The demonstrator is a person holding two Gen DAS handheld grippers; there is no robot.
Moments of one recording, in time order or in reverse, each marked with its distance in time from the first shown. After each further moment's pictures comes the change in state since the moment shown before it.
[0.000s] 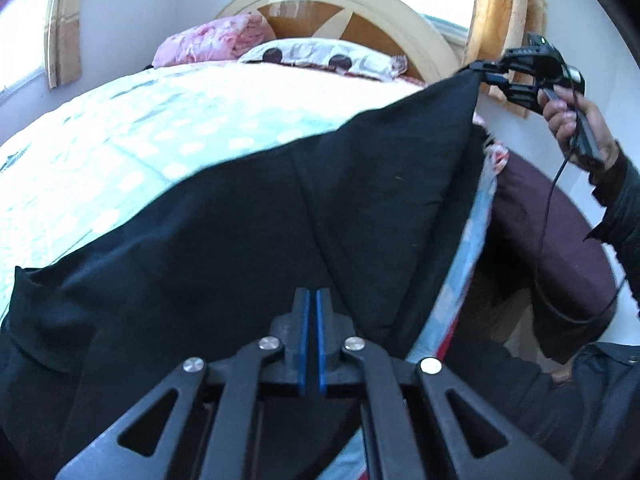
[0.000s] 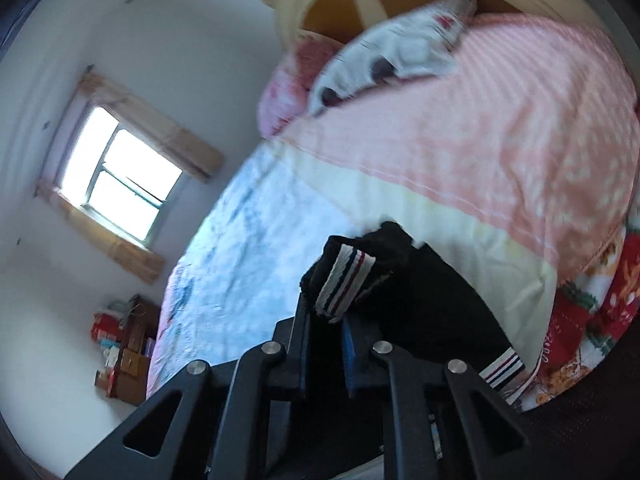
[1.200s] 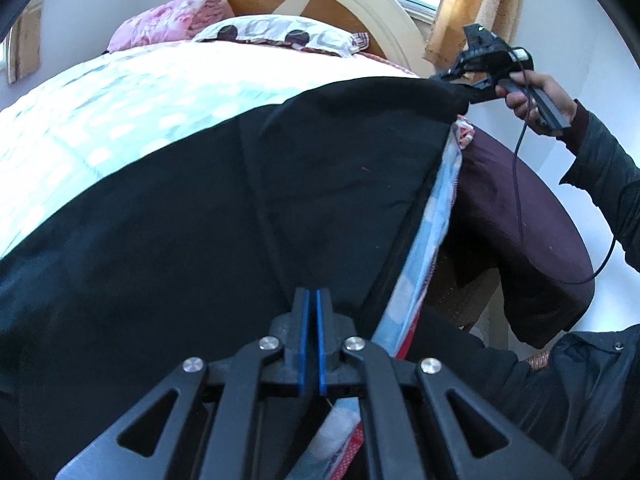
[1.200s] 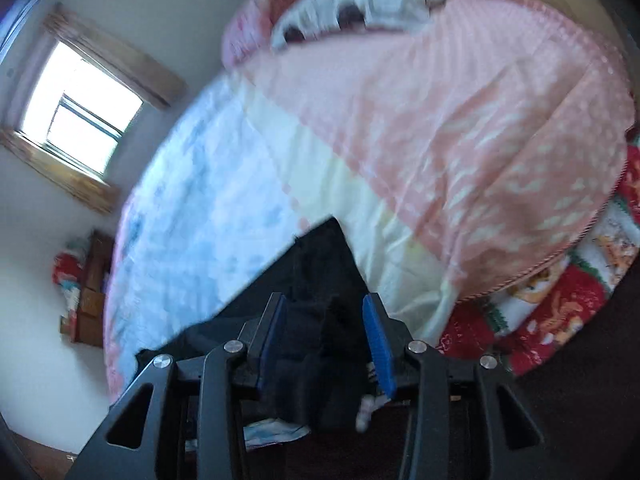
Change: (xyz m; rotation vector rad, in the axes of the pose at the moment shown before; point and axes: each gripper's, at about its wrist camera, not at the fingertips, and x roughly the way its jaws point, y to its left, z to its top) left arm 0.041 -0.021 0.003 0.040 0.094 -0.140; right arm 0.047 -0.070 0.025 -0.048 0.424 -0.218
